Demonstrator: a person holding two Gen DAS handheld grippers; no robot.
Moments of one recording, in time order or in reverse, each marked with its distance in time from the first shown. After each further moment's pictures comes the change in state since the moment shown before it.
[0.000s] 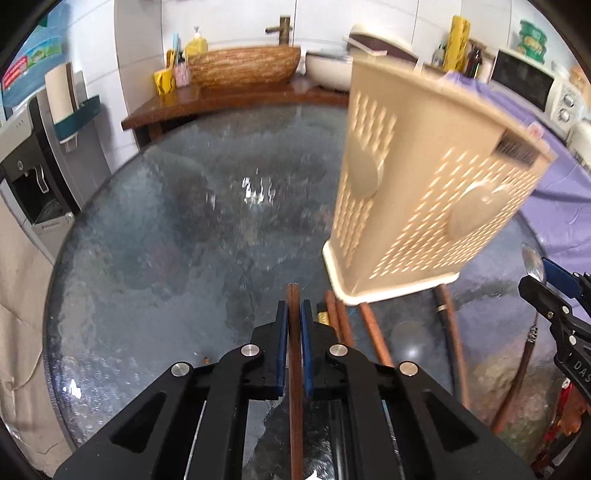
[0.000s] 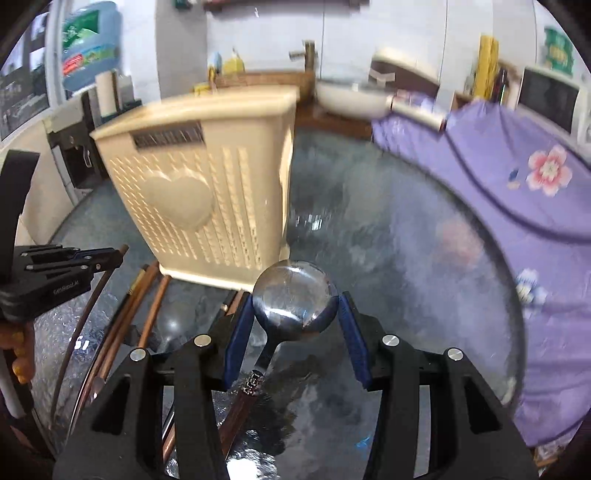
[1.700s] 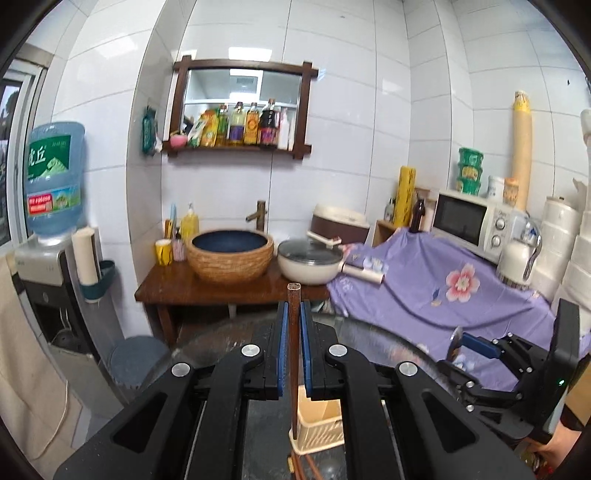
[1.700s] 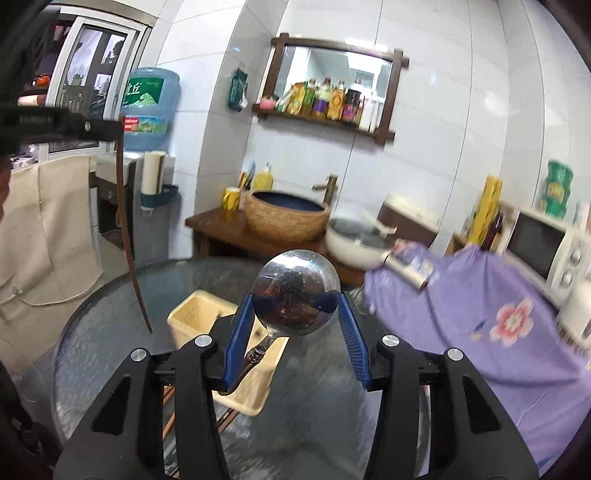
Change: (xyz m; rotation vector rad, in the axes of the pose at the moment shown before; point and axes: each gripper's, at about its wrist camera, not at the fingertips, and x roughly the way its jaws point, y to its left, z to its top) left arm -0.265 -0.019 0.121 0.051 -0.567 -0.098; right arm -0.144 0.008 0.131 -0.210 -0.375 -0.020
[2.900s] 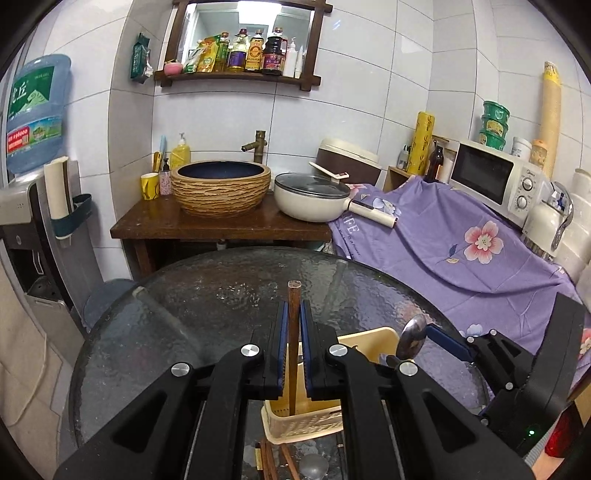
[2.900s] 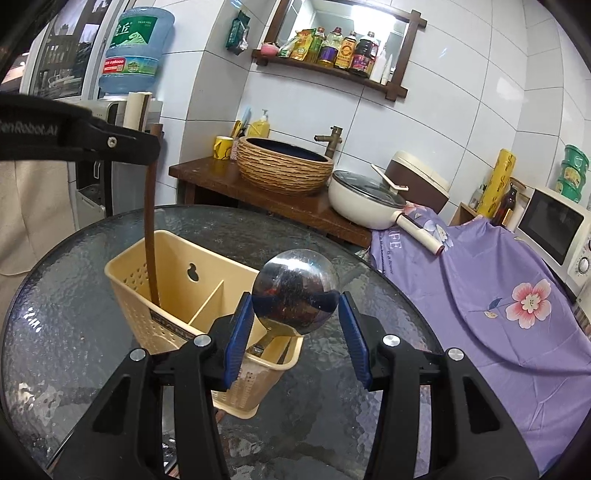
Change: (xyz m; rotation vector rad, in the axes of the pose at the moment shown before) left arm 0.125 -0.014 -0.092 -0.075 0.209 0.011; right arm 0.115 0.036 -0.077 -0.029 0.163 -0.027
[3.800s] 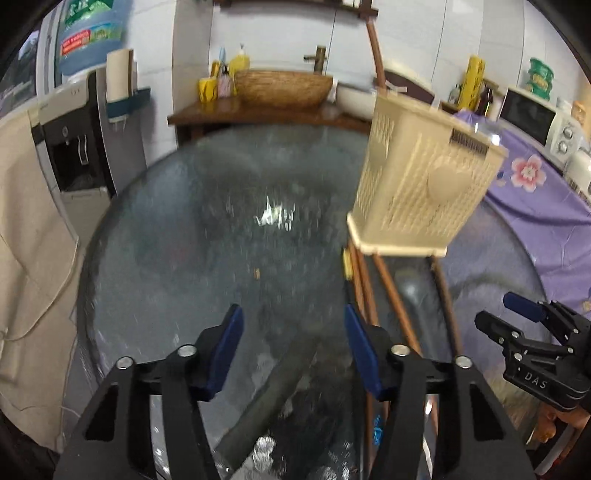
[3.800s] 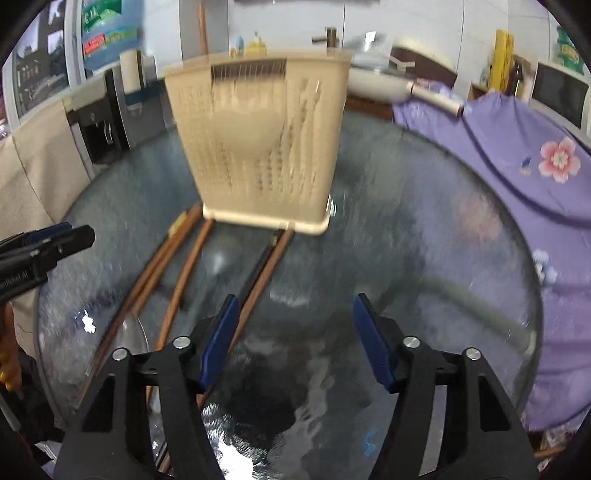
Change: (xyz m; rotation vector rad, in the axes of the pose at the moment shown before) left arm -0.016 0.061 -0.191 -0.092 0.262 0.157; right arm -0.021 0.049 -0.145 0.219 0.342 0.129
